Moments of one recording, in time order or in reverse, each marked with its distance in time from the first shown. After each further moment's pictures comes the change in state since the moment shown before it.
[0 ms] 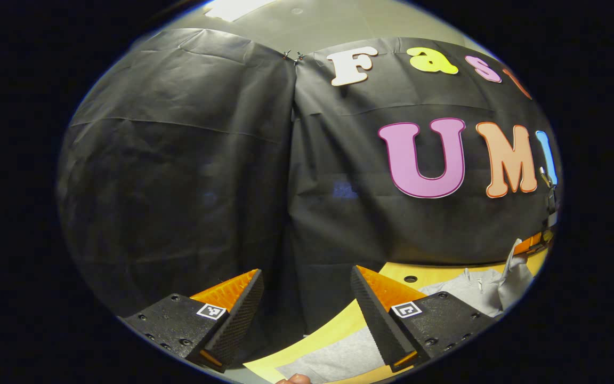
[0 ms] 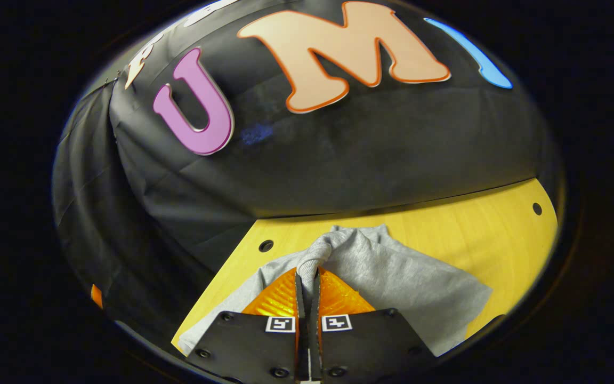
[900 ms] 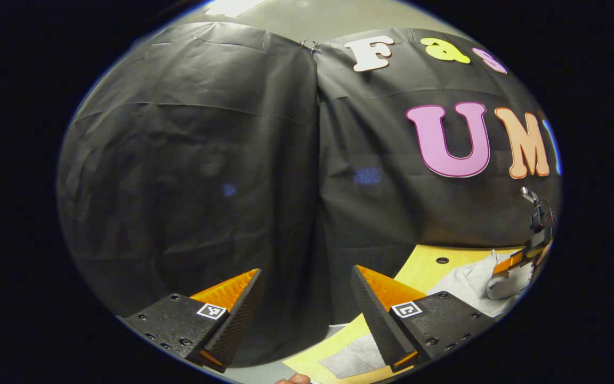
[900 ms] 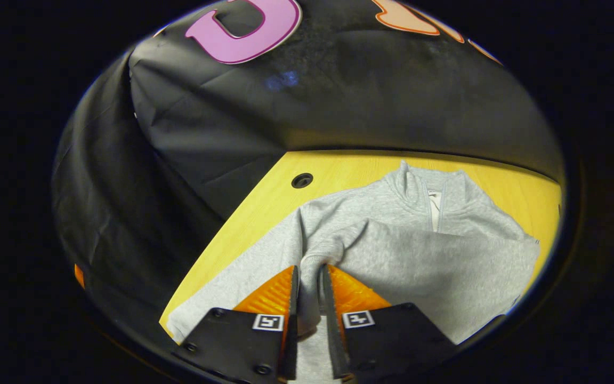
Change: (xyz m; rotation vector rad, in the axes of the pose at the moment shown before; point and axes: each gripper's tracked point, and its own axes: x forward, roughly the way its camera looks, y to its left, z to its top) left arm -0.003 0.068 -0.047 0.028 0.080 0.082; right arm 0.070 0.079 -0.106 -0.133 0.247 0.080
